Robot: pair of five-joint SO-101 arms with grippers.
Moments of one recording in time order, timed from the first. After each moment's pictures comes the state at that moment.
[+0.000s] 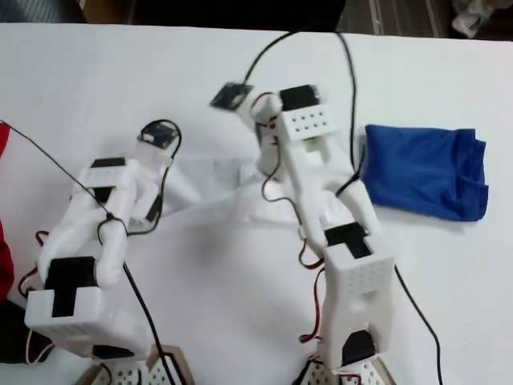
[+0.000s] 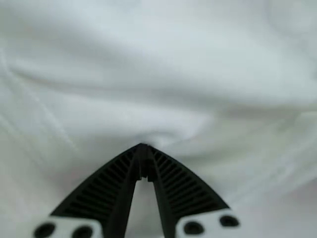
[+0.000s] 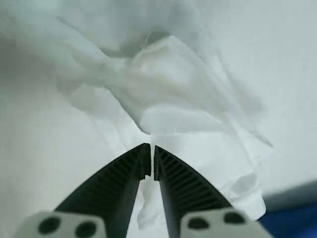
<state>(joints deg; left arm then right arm) -12.4 6.4 32.8 54.5 -25.5 -22.0 29.8 -27.3 93.2 45.2</state>
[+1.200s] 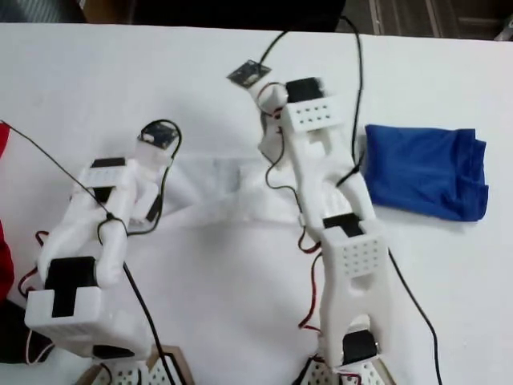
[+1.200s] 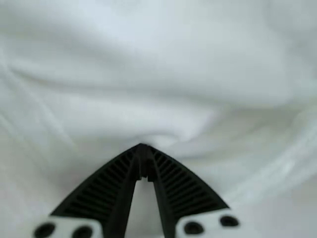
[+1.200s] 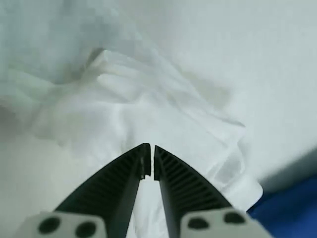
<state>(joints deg) -12.4 6.4 32.8 54.5 -25.5 -17.6 37.8 -40.5 96.4 33.1</state>
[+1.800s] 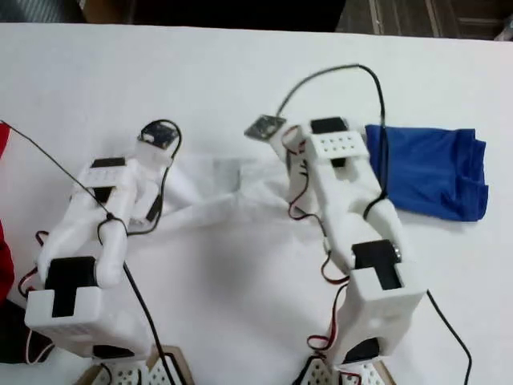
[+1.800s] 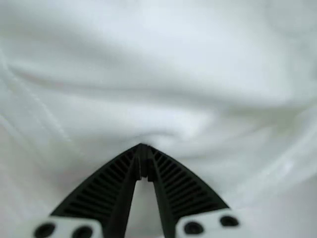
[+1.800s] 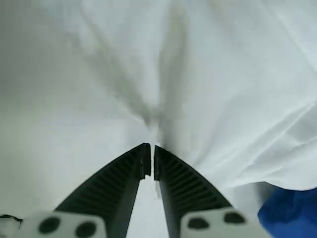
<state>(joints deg) -12.4 6.4 32.8 54.5 -25.5 -12.5 16.6 5.4 81.2 45.3</state>
